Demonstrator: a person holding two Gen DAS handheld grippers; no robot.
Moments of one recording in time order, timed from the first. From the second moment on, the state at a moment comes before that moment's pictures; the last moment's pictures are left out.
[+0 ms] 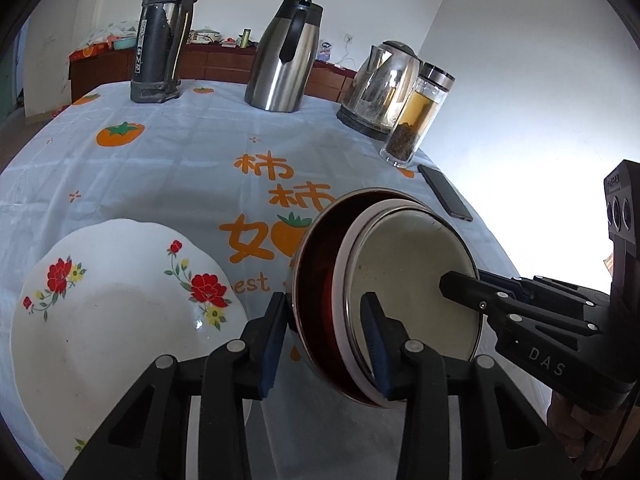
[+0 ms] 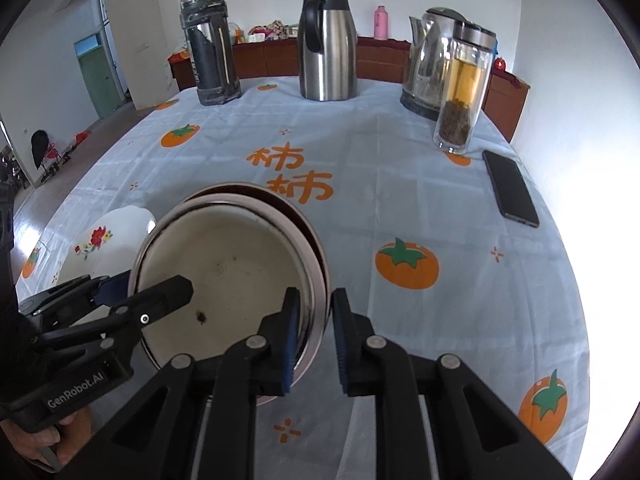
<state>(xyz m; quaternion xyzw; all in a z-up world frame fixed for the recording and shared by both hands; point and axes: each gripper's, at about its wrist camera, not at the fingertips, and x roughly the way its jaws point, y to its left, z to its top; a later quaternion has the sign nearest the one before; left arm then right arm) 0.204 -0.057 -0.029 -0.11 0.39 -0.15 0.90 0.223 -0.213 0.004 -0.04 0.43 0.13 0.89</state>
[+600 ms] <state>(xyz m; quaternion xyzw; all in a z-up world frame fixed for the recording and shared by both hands) 0.194 -0.031 -0.016 -0.15 0.38 -0.14 0.90 0.219 -0.194 0.019 -0.05 0.42 0.16 0.89</state>
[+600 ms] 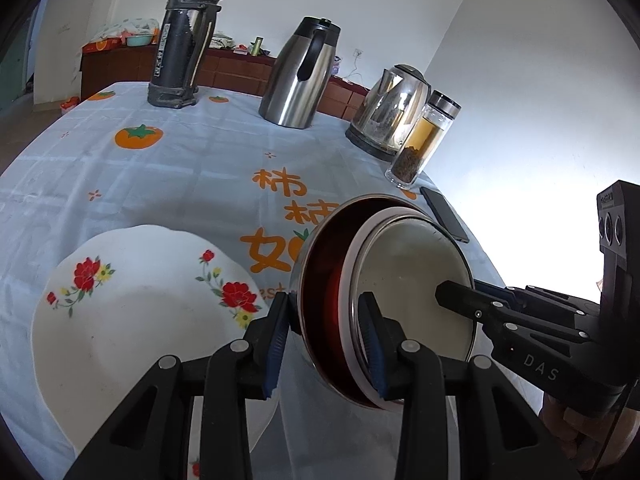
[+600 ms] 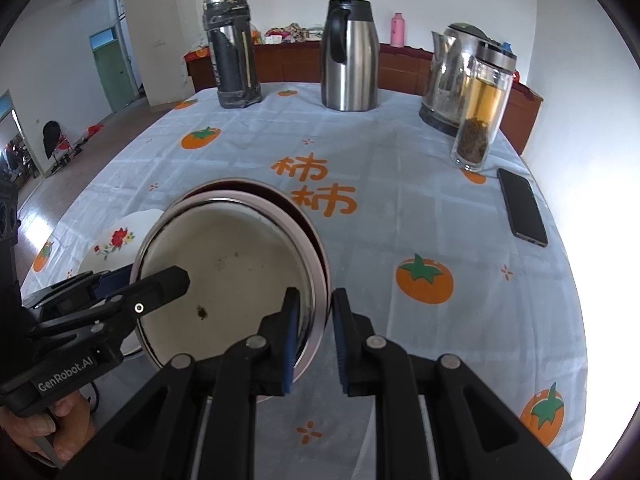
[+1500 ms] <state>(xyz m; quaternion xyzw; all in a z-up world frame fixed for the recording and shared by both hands) 0.153 0.027 0.003 -0.17 0.35 -0.08 0.92 0.194 -0.133 0.037 -0.08 0.40 0.22 0.88</state>
